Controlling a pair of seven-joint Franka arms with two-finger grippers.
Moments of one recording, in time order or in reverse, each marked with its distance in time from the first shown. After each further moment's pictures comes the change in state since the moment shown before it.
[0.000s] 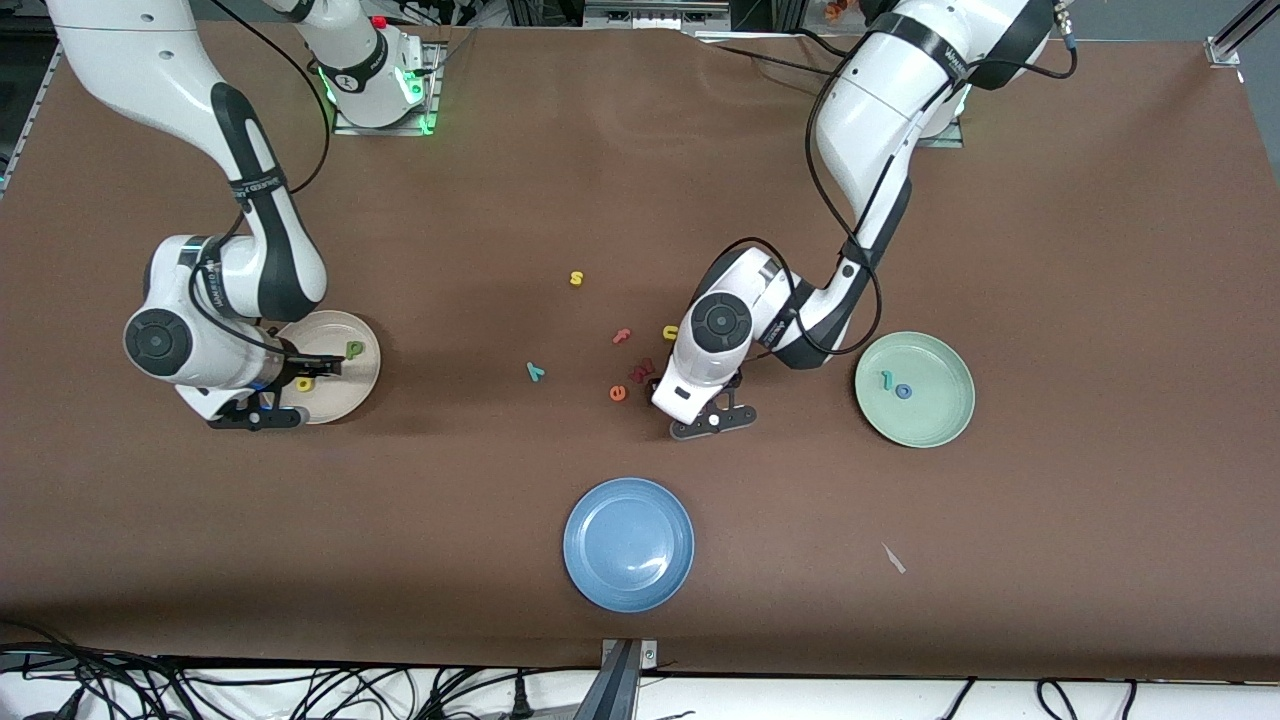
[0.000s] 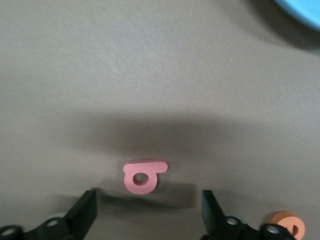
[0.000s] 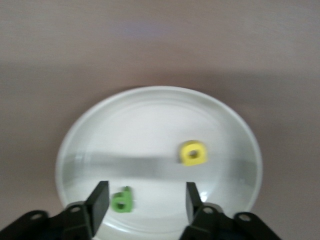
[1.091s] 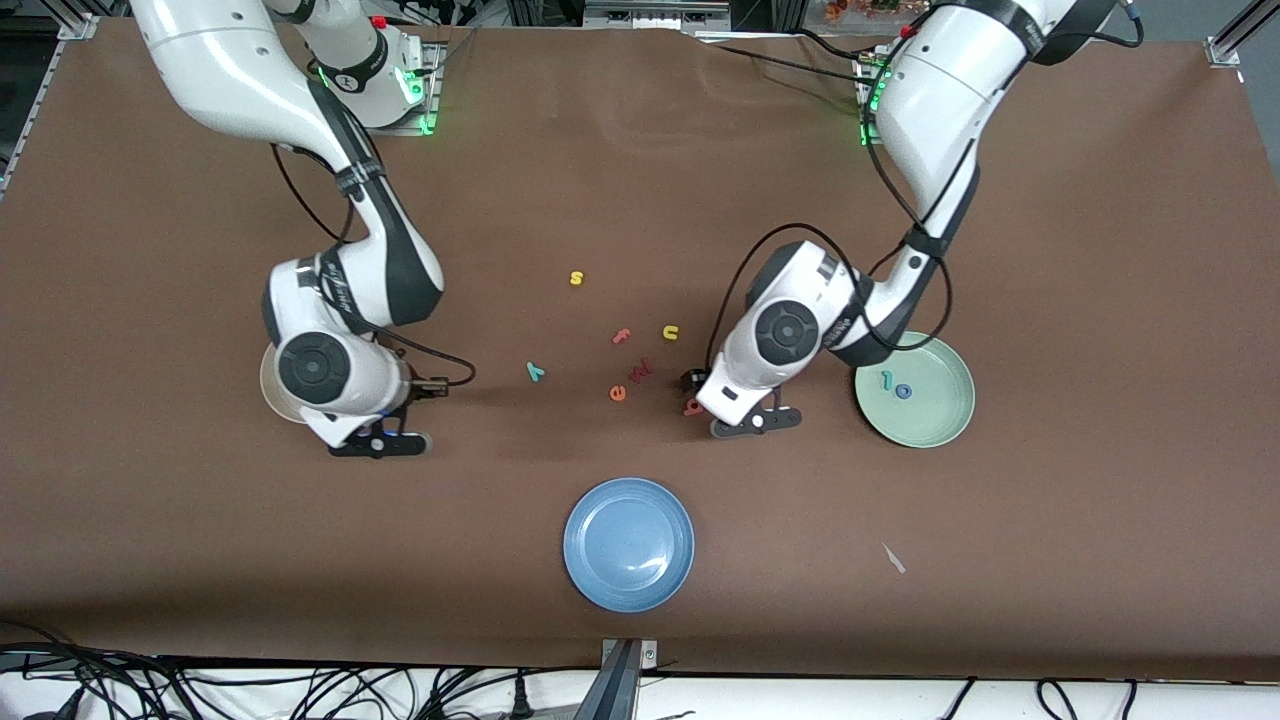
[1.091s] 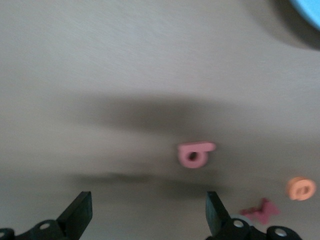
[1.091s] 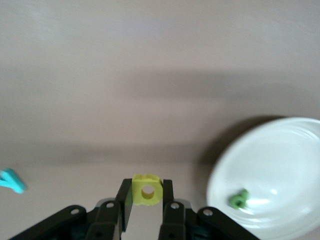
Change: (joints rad) left arm 0.141 -0.130 -0.101 -0.127 -0.027 -0.053 0.062; right arm 0.094 0.089 0.136 0.279 -0.076 -0.204 0.292
